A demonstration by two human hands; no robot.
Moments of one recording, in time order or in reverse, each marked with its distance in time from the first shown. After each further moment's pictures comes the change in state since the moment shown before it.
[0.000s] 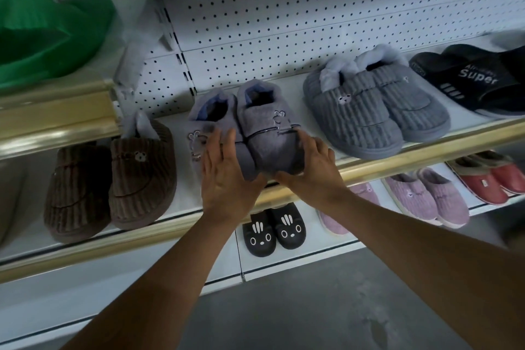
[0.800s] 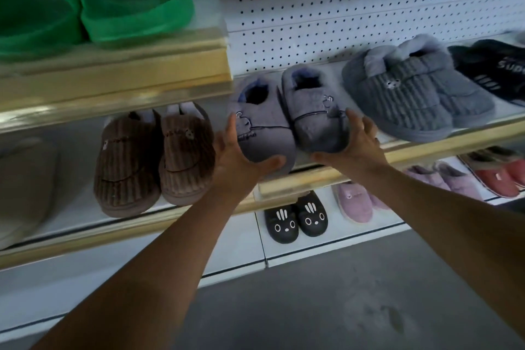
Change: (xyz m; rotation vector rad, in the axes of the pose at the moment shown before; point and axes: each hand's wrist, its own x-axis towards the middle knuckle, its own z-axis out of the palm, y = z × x) left_hand 0.009 -0.088 -0.048 -0.428 -0.153 -0.148; right_hand 0.002 -0.030 0.027 -0.131 0.073 0.234
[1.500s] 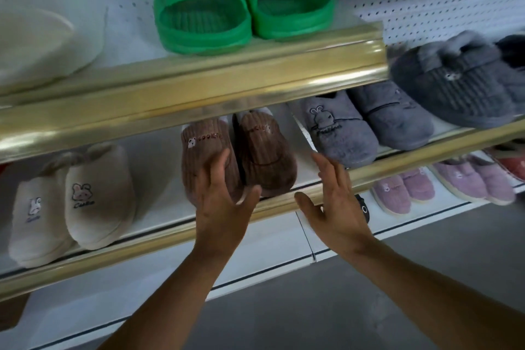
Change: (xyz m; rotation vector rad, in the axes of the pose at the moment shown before) left_hand -0.059 -0.113 -0.161 0.122 0.177 0.165; right_hand -0.150 -0.141 0.130 0.156 0.112 -0.415
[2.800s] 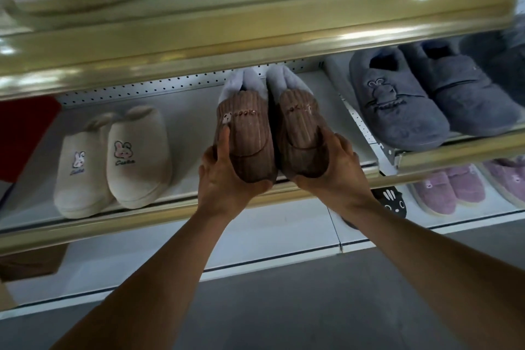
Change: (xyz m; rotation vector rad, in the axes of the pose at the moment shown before) left_hand 0.020 -0.074 -0.024 0.183 -0.100 -0.171; right_hand 0.036 -0.017 0.066 -0.014 -0.098 0.170
